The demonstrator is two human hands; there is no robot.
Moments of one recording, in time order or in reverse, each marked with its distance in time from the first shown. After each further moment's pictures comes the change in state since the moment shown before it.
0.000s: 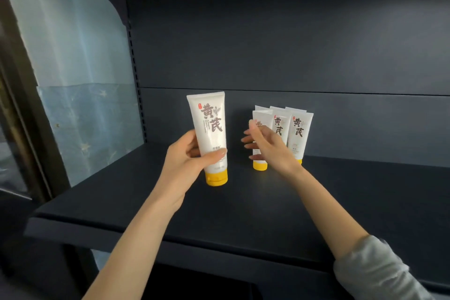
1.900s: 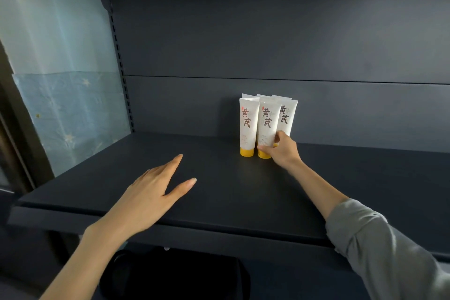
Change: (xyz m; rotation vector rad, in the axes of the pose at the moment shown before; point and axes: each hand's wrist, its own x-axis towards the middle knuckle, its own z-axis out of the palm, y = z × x) left_hand -0.042 -0.033 -0.040 1.108 -0.292 -0.074; right_hand 0.015 0.077 -0.053 -0.386 0.270 0.158
